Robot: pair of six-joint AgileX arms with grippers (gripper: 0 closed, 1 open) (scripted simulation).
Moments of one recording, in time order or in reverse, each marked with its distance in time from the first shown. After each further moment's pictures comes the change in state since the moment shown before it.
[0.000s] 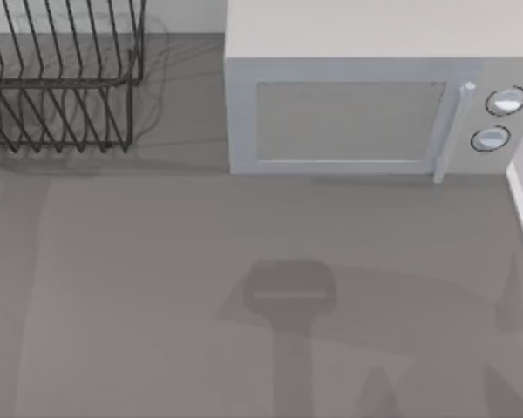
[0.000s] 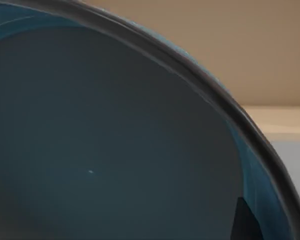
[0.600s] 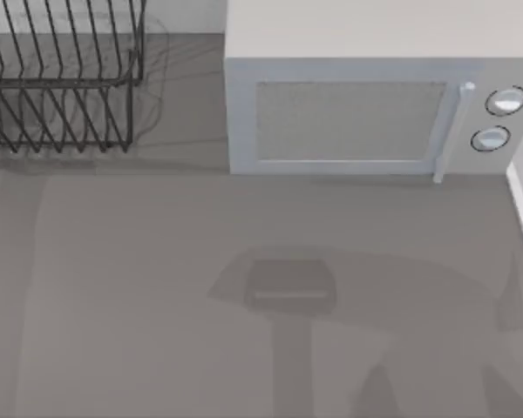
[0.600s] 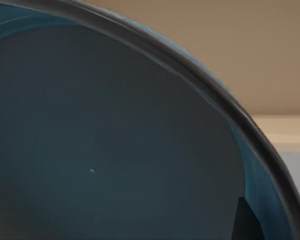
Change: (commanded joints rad) left arm 0.005 0.048 -0.019 0.087 -0.003 0.014; right arm 0.000 0.000 0.000 0.000 0.000 0.000
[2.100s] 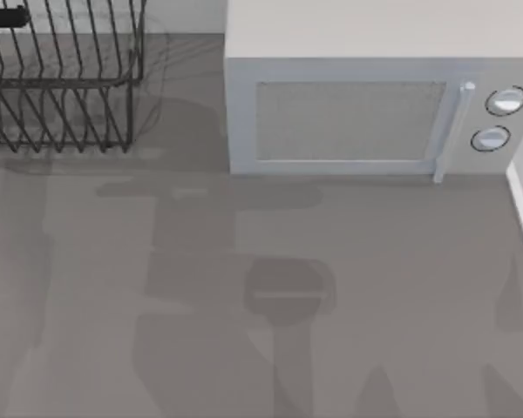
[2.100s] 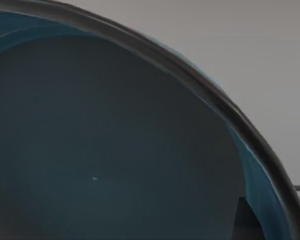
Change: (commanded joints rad) left arm -0.102 0.796 -0.189 0.991 -0.095 0.002; right arm 0.000 0.000 0.000 0.000 0.000 0.000
